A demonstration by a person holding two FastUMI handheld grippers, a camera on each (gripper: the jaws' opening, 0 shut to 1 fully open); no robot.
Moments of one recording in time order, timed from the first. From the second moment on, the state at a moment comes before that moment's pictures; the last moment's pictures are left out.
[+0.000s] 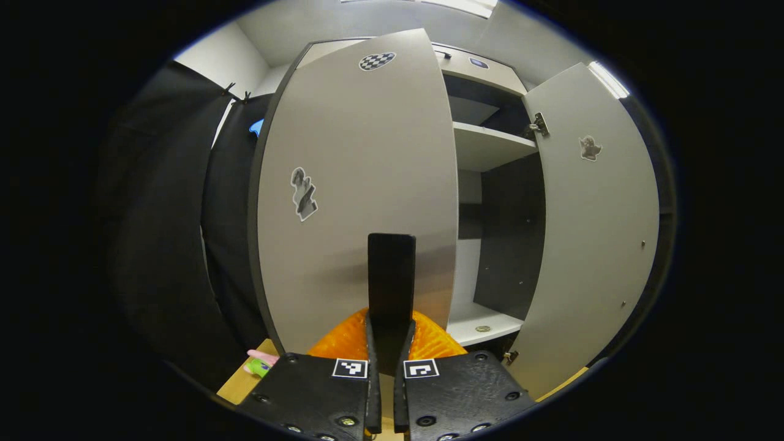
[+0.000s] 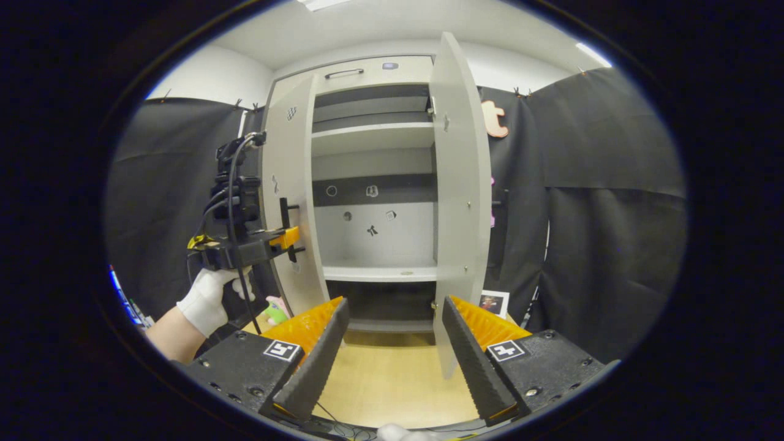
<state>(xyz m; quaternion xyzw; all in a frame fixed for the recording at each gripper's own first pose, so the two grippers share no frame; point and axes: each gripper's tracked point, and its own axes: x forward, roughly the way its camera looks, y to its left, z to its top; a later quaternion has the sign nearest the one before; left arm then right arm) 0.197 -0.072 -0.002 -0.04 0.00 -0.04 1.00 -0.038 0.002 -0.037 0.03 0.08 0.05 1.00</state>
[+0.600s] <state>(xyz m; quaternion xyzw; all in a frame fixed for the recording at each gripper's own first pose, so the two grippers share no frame) 0.155 -0.028 -0.006 -0.02 0.00 -0.02 1.00 -0.035 0.038 -0.046 0.03 0.09 0.08 0.99</state>
